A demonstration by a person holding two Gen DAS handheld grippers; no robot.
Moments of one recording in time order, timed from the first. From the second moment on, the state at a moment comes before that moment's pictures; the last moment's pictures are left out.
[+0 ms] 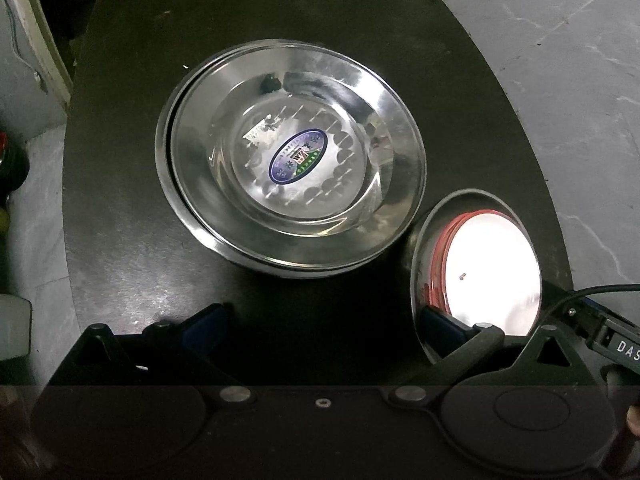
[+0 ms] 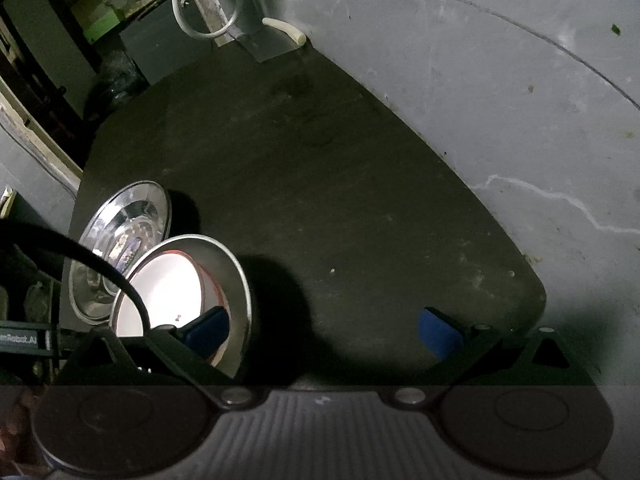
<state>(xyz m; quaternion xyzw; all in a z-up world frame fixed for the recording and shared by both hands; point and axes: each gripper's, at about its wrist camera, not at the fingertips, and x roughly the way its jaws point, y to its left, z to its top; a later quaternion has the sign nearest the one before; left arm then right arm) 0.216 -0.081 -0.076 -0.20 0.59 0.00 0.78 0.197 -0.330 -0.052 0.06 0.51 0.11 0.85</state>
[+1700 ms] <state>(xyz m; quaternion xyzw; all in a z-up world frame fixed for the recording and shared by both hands) 0.220 -0.089 -0.067 -0.24 0.57 -0.11 0.78 0.196 -0.318 -0.070 0.10 0.49 0.17 0.85</state>
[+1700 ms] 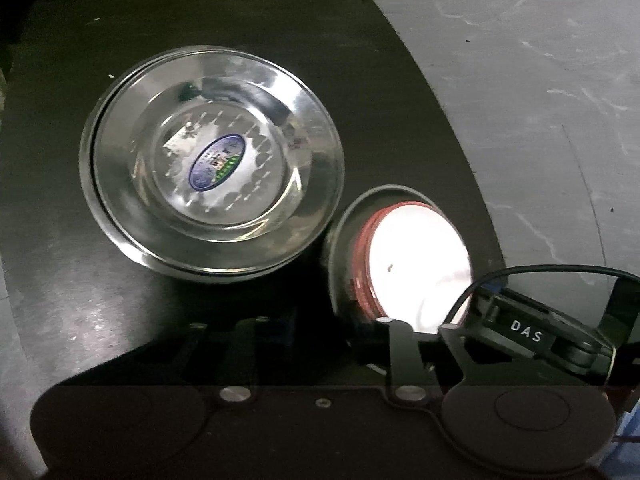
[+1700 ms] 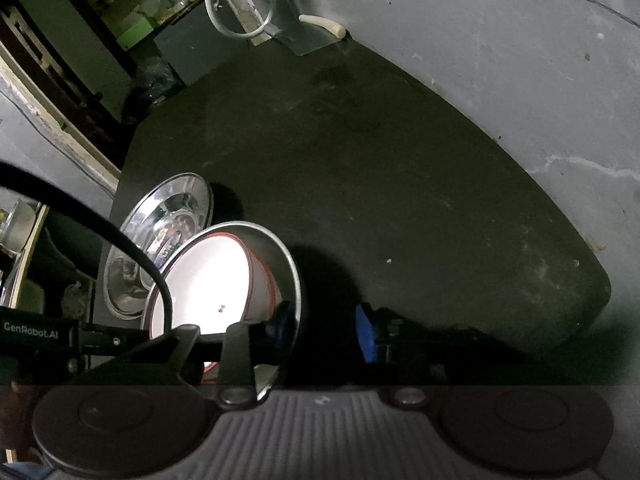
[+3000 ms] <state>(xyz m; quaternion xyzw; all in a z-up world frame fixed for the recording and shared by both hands) 0.209 -0.108 -0.068 -0.24 0.52 -0.08 0.82 0.188 -0.319 -0.069 0.13 0.48 0.17 0.85</state>
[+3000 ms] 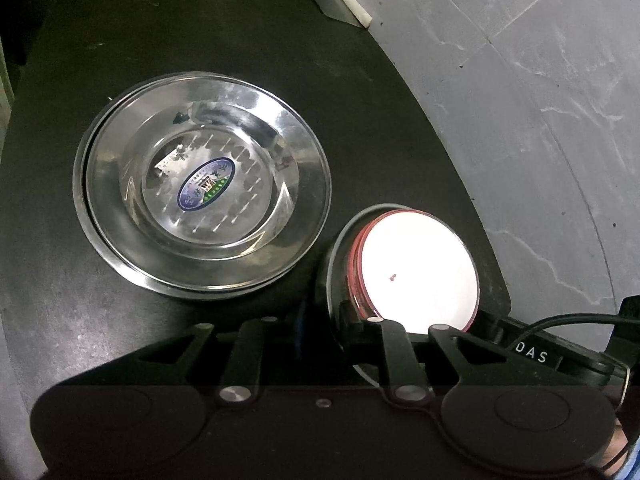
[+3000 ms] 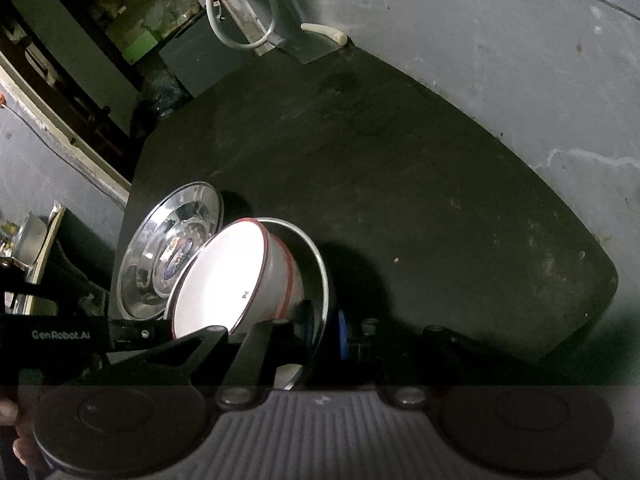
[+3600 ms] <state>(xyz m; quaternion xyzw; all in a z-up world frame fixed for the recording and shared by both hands) 0.209 -0.108 -0.073 -0.24 0.52 -0.09 0.82 0.186 -0.323 -0.070 0.15 0.48 0.17 0.85</state>
